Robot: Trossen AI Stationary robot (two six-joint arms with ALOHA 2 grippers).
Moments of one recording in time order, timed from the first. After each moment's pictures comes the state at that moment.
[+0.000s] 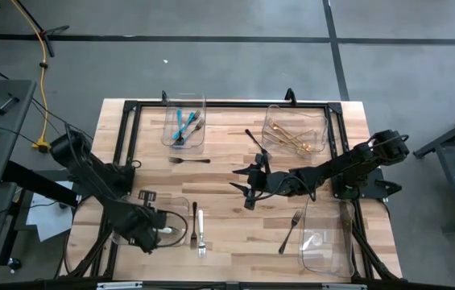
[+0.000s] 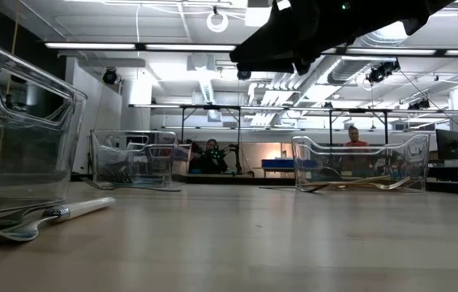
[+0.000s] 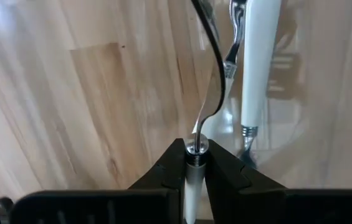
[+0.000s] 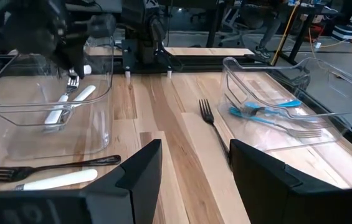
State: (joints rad) left arm -0.84 1.55 0.97 -1.15 -0.14 -0.70; right arm 0.27 1.58 0.80 0.48 0.49 0.06
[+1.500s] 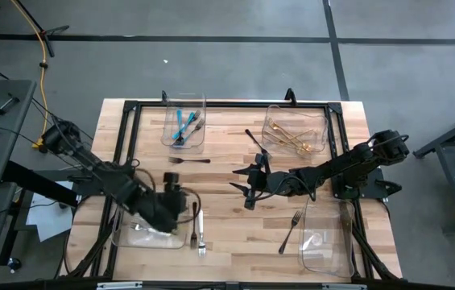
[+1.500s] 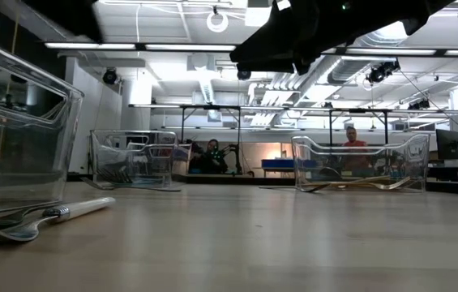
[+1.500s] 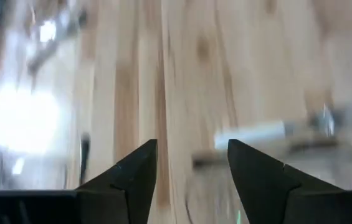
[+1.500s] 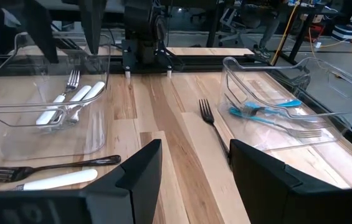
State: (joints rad) left arm -0.61 1.35 1.07 -0.79 -0.54 -0.33; right arm 0.27 1.58 0.80 0.48 0.49 0.06
